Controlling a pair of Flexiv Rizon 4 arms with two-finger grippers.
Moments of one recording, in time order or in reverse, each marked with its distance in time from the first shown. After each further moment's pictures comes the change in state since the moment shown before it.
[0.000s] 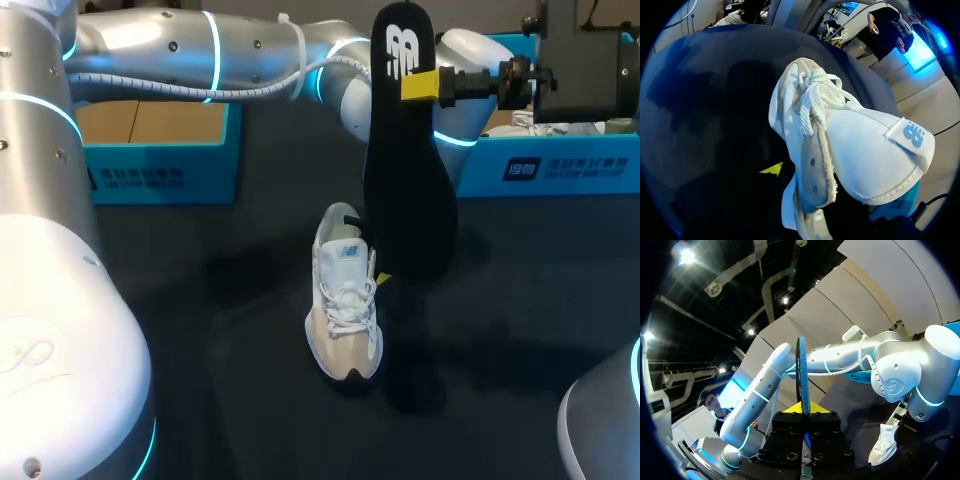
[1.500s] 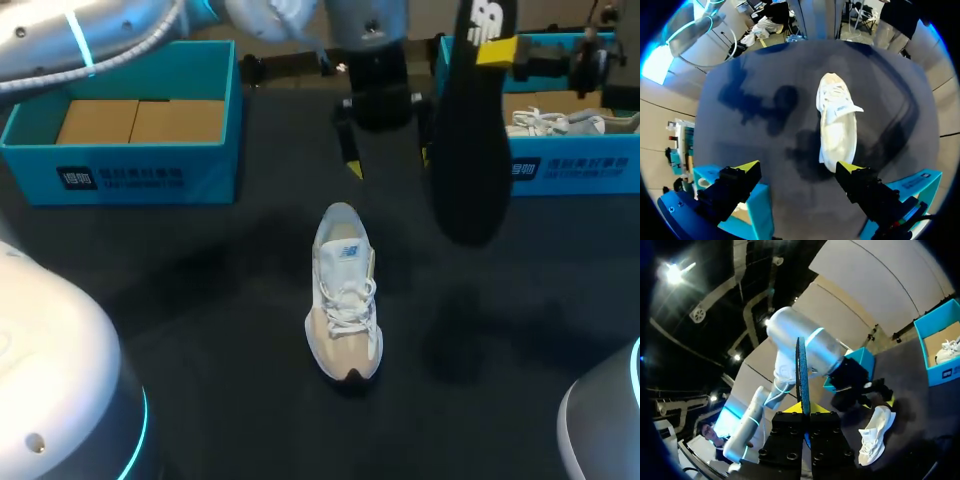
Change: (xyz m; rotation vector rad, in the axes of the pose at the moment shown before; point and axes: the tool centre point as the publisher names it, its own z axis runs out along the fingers) left arm 0.033 0.016 -0.195 -0.140 -0.594 0.044; right arm -0.067 0.043 -0.074 -0.167 -0.119 0.173
